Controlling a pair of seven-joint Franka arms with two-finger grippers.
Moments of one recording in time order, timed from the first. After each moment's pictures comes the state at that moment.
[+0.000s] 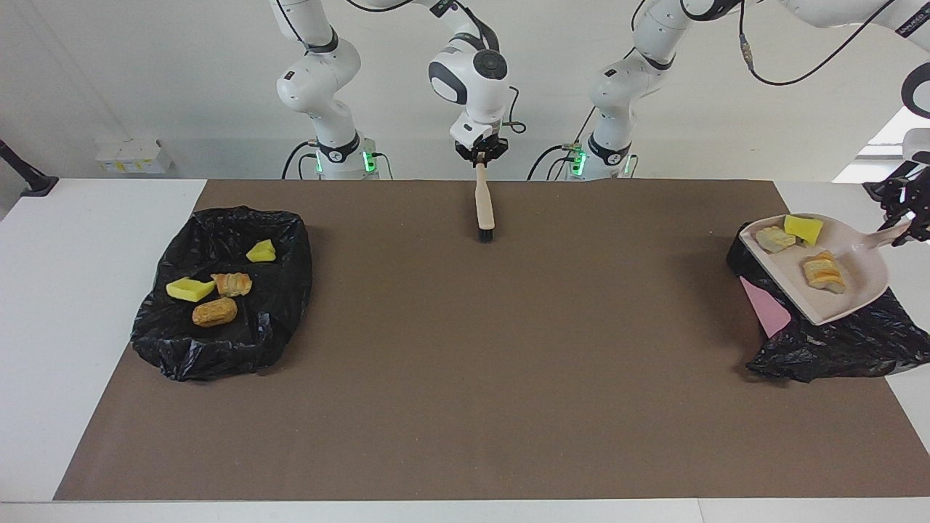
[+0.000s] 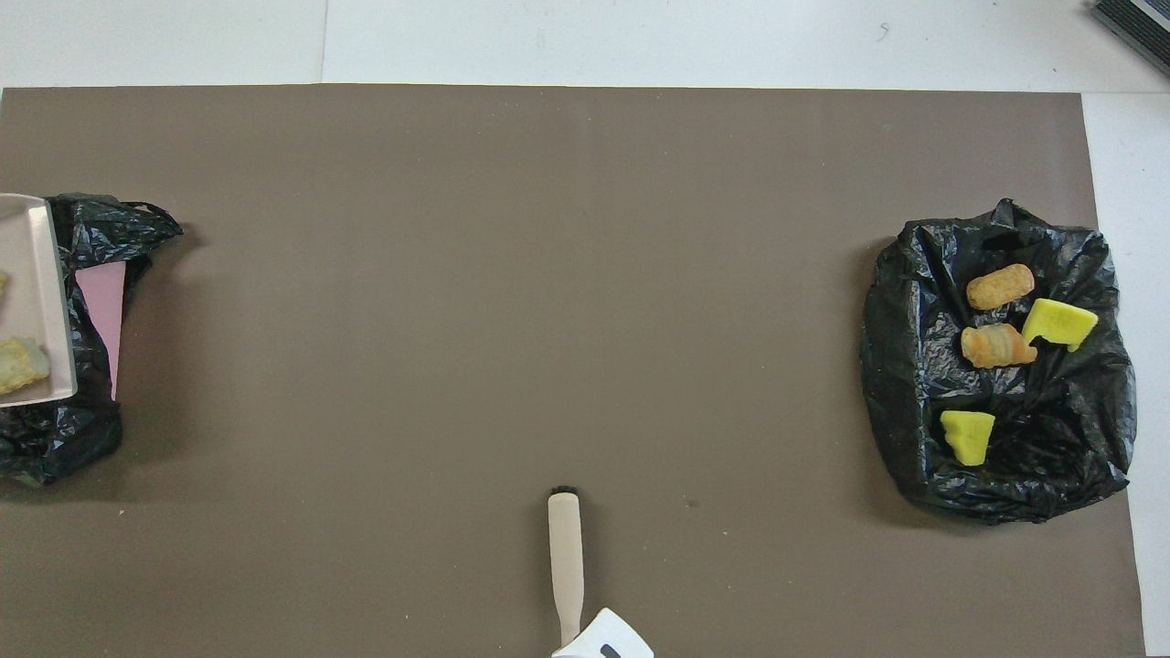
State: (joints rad) left arm 0.50 0.22 0.00 -1.55 0.17 1.92 1.91; right arm 1.03 -0.11 0.06 -2.43 0.27 2.18 0.90
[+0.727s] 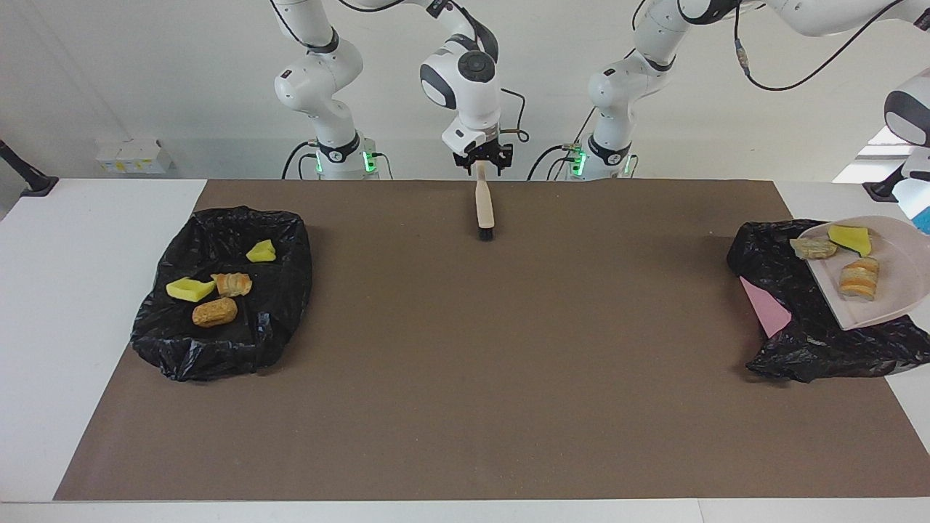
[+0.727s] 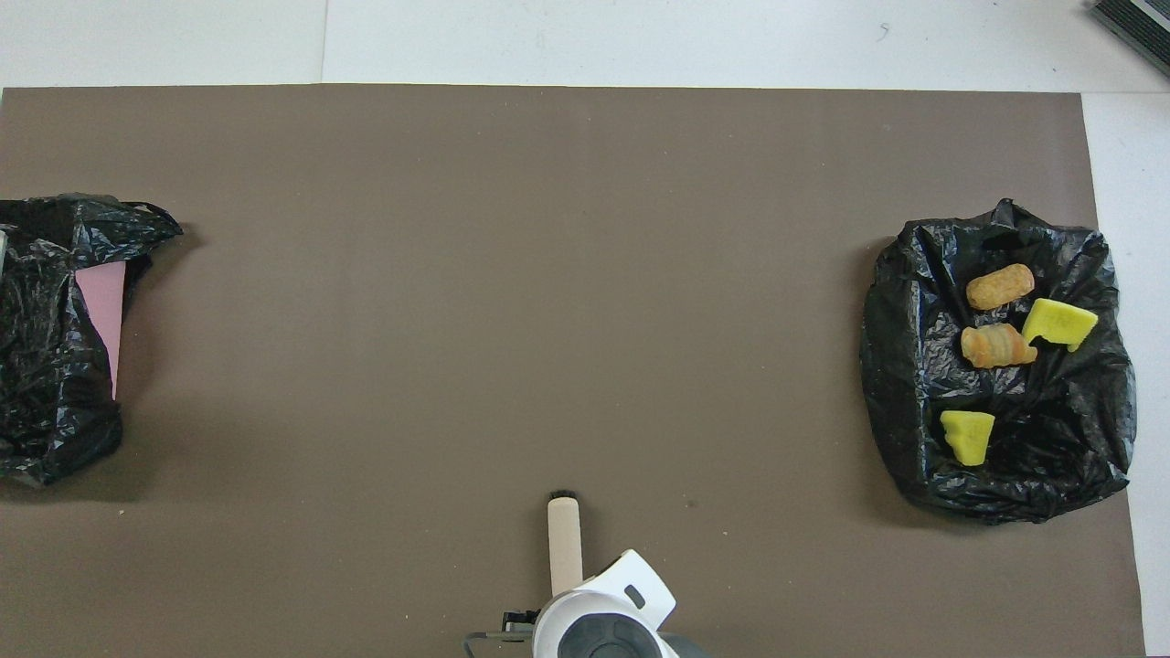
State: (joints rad) left arm 0.44 0.23 -0.02 -1.57 0.73 2.10 1.81; right arm 0.87 -0.12 0.05 -2.33 0.25 2.20 0.90
